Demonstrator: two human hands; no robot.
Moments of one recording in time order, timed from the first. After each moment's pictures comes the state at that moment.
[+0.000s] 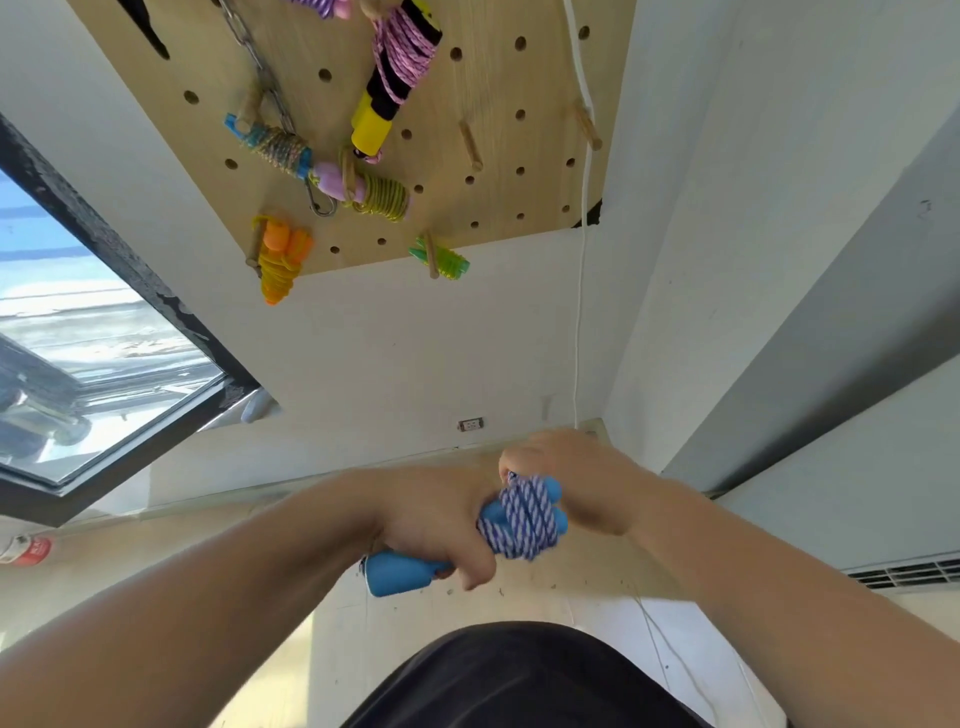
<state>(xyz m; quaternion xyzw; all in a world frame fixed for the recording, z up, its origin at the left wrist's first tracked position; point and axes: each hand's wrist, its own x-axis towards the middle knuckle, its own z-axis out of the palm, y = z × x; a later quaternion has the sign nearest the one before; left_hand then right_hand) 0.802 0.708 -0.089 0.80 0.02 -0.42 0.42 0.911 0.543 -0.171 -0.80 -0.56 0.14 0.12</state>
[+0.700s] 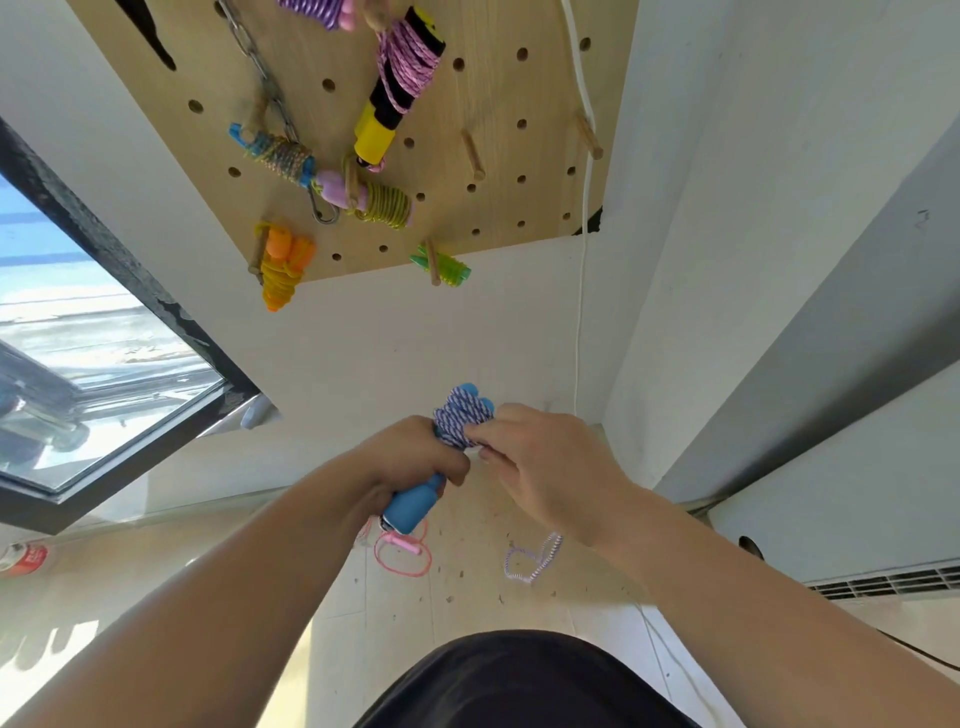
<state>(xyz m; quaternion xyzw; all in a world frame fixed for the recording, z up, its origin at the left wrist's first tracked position) 0.829 0.748 -0.136 0.75 0.29 -0.20 0.55 0.884 0.569 -0.140 -0.82 -0.50 0.00 0.27</state>
